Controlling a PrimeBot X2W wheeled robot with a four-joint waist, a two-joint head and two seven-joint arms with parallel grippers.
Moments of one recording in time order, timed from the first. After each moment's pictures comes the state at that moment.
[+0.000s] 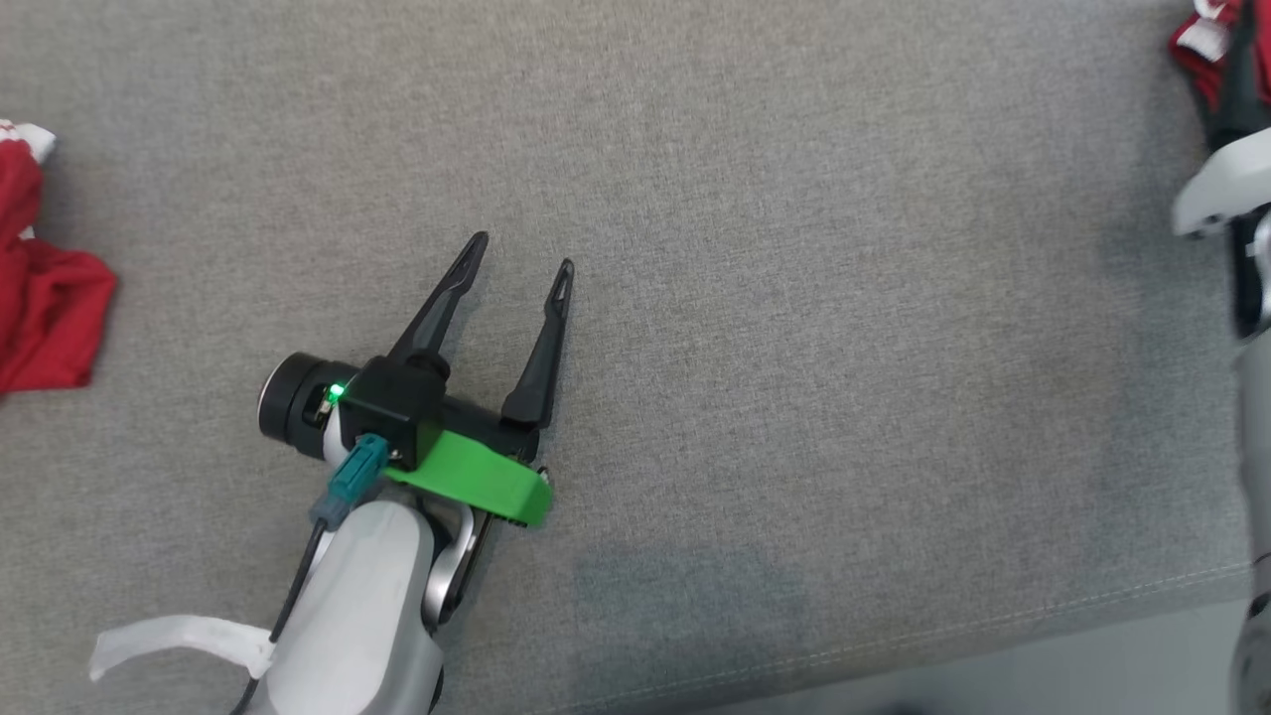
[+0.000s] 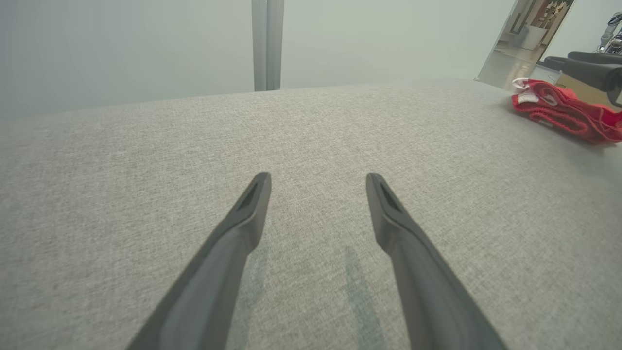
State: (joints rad) left arm -0.41 0.06 -0.35 0.25 -0.17 -0.13 -0.26; right arm -0.88 -0.28 -0.26 0.77 -0.10 0.13 -0.26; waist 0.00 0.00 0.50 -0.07
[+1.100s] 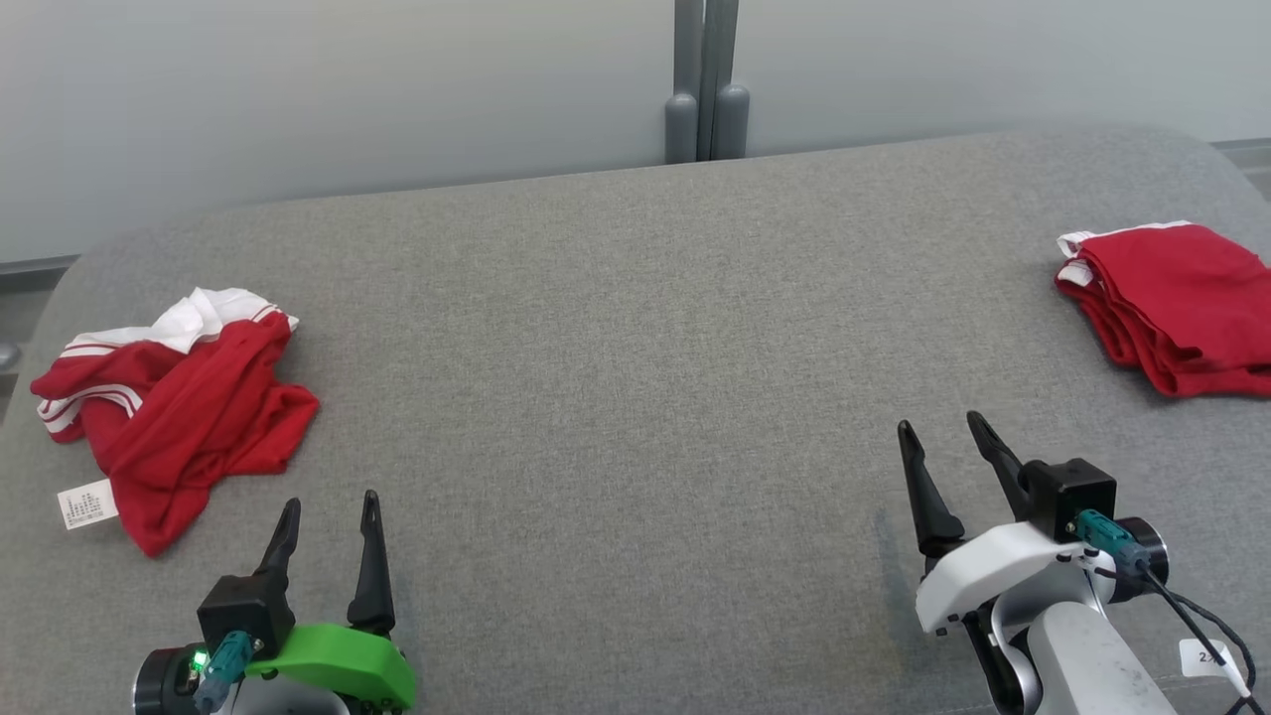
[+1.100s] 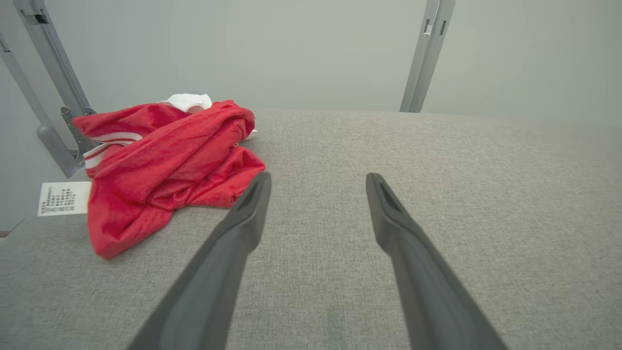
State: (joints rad) left arm -0.08 0.05 -0.03 0.38 -0.17 -0.05 -0.26; right arm -0.23 -0.05 0.06 0.46 0.13 0.13 -0.26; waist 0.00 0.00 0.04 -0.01
